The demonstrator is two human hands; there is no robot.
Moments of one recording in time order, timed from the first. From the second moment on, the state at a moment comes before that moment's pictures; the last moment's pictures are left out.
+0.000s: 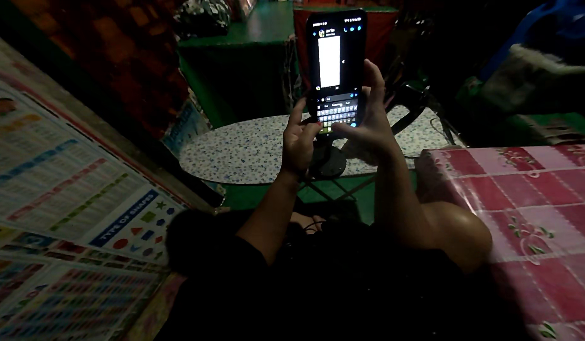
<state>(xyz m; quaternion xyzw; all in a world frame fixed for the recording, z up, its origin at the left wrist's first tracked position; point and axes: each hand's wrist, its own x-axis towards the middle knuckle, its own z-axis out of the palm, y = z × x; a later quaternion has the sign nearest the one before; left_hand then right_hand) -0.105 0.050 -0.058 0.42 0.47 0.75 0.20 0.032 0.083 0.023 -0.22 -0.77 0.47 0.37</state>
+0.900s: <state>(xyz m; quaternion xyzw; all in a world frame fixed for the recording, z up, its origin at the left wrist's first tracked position) -0.104 0.048 -0.055 0.41 0.48 0.75 0.20 0.043 0.091 0.025 -0.21 -0.77 0.50 0.33</state>
